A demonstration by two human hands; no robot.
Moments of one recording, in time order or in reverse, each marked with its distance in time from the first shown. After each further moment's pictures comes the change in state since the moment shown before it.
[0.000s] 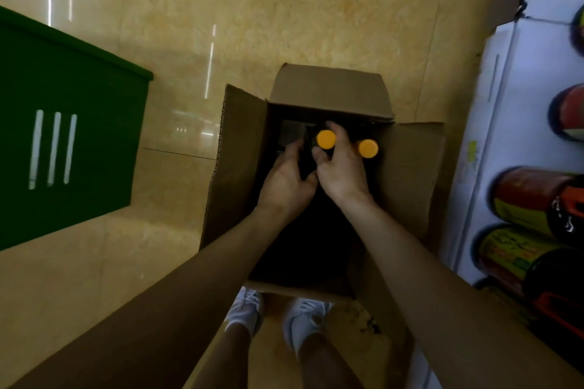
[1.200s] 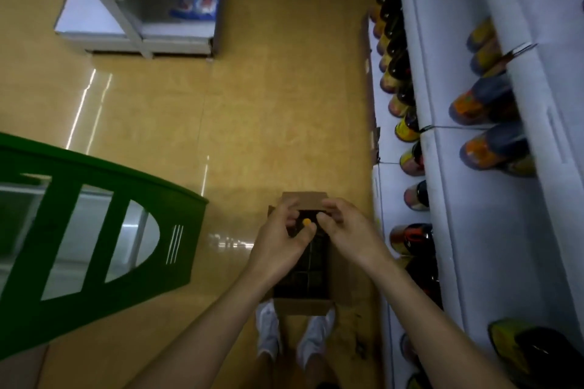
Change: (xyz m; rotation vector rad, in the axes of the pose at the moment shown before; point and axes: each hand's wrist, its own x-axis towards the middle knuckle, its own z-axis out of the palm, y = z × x) left_hand -0.358 0.220 -0.227 -0.189 0.061 0.302; right_hand -0.349 -0.240 -0.216 -0.037 0.052 -0.244
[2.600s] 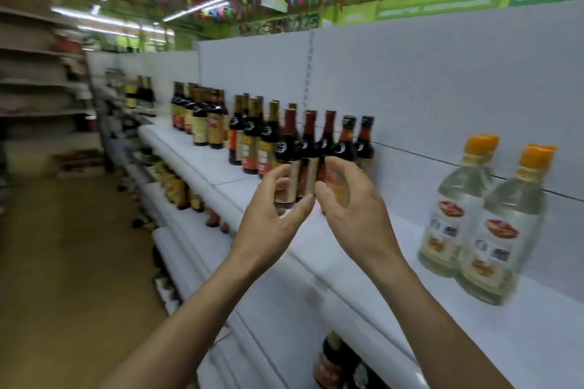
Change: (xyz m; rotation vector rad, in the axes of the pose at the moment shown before) left_hand -0.269 0.497 0.142 -0.152 -0.338 1.183; right_hand -0.417 -0.136 -0.420 -0.011 1.369 -0.471
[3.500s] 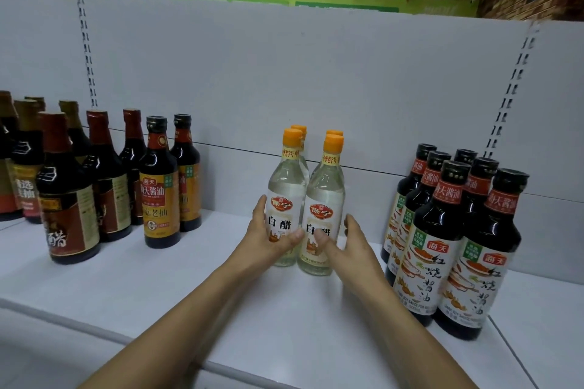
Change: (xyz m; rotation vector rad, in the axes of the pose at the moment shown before) left_hand 0.051 -0.026 0.244 -0.395 -0.849 -0.085; right_hand -0.063 0.143 -0.168 -0.243 0.336 0.655
